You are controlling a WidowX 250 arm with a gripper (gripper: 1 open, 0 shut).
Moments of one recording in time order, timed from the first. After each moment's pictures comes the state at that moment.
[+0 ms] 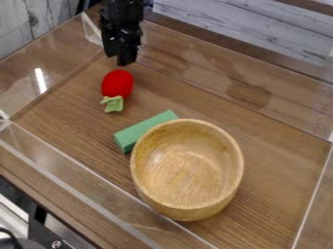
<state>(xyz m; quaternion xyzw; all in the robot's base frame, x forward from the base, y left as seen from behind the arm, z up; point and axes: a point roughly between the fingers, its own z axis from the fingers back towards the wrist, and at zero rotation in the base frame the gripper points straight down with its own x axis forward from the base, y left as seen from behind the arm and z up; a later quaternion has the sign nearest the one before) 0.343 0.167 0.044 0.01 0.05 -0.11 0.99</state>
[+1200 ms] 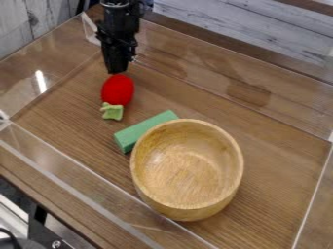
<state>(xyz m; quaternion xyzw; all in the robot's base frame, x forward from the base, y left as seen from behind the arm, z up) 0.329 0.167 0.040 -0.01 0.05 -0.13 0.99</state>
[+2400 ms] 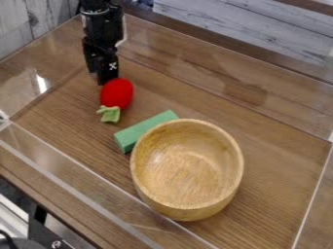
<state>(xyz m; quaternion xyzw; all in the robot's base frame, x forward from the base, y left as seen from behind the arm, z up) 0.310 0.183 0.032 -0.03 0.04 -0.21 0.98</state>
